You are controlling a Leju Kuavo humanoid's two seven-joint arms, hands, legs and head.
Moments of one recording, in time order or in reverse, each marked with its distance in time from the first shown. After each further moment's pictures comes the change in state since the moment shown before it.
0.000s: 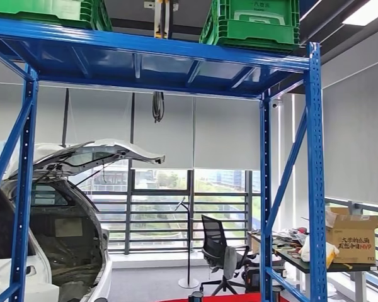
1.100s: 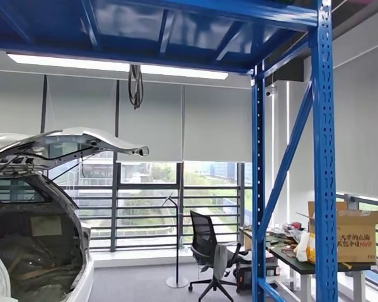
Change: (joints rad) left arm -0.011 0.001 0.019 0.003 -0.028 -0.017 -0.037; right arm 0.021 -0.021 -0.005 -0.050 -0.042 -0.002 0.003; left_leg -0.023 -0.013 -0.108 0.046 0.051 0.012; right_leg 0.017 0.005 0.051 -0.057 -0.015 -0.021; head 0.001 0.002
